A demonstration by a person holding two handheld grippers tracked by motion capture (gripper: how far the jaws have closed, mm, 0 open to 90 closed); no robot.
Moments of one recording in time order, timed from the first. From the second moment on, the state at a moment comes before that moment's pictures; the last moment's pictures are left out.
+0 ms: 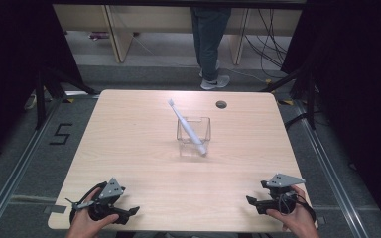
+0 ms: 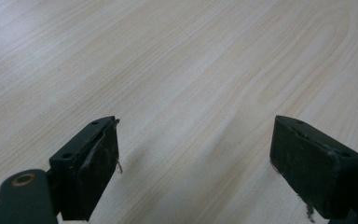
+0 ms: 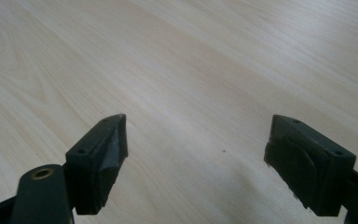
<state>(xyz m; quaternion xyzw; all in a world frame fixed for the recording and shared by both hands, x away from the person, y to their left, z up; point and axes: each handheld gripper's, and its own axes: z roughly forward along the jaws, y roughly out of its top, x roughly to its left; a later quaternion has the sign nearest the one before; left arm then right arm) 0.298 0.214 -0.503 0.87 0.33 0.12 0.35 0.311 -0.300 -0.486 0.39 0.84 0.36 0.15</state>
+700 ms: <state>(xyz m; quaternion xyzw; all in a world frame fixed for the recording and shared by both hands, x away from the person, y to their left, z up) 0.299 0.215 -0.503 0.87 0.33 0.12 0.35 0.309 -0.299 -0.489 0.39 0.84 0.35 0.15</state>
